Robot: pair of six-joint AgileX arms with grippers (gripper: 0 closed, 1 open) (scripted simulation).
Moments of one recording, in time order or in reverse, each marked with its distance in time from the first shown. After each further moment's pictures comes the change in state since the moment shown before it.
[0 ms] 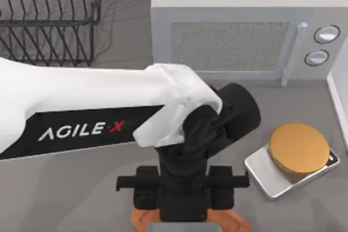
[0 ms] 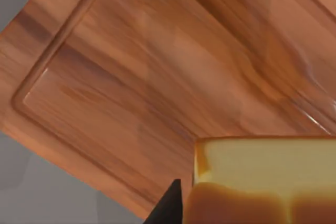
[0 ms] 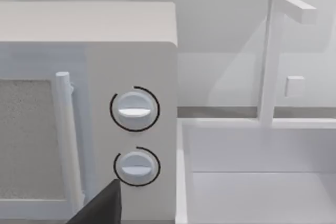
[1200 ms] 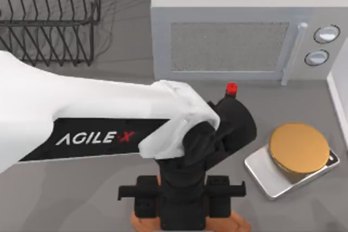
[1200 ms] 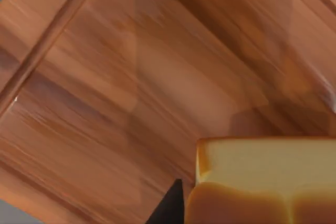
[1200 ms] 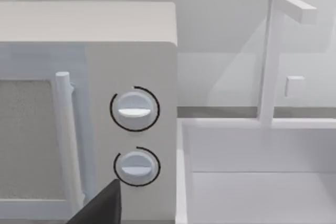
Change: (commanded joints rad) left arm 0.003 0.036 -0.060 0.092 -0.001 -0.004; right arm 0.000 0.000 0.000 0.000 0.000 0.000
